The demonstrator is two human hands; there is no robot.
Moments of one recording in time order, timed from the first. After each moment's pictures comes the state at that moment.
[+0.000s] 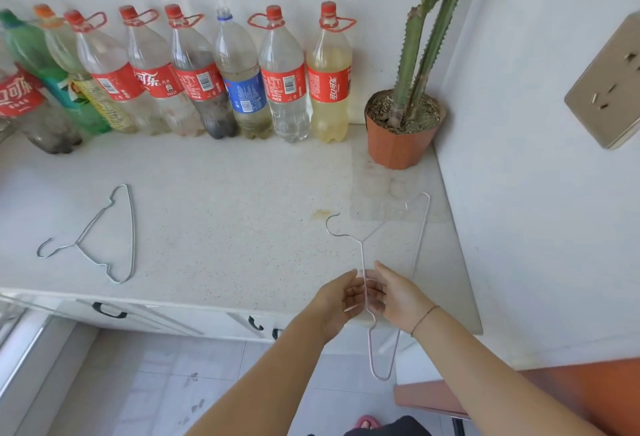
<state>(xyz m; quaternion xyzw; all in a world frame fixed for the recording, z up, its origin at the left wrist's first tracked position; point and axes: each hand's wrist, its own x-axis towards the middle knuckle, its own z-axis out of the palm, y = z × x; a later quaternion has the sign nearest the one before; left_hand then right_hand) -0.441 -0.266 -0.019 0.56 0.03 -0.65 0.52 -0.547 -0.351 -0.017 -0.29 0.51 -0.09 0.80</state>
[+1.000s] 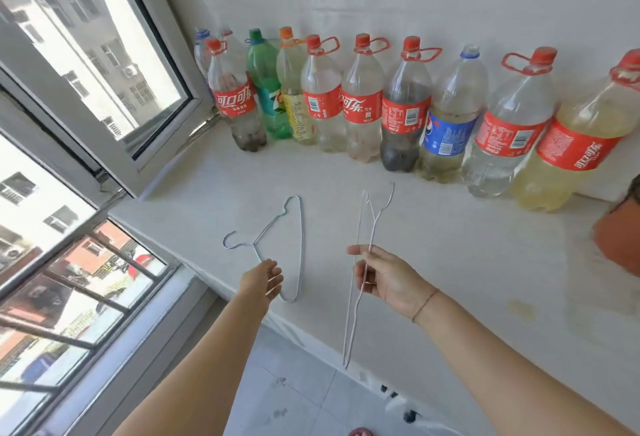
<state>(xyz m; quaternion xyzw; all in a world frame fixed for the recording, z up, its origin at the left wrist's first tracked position) -0.067 -0.071 0.016 0.66 0.25 -0.29 0.64 -0.206 -0.263 0.047 -0.52 0.24 0.04 0.82</state>
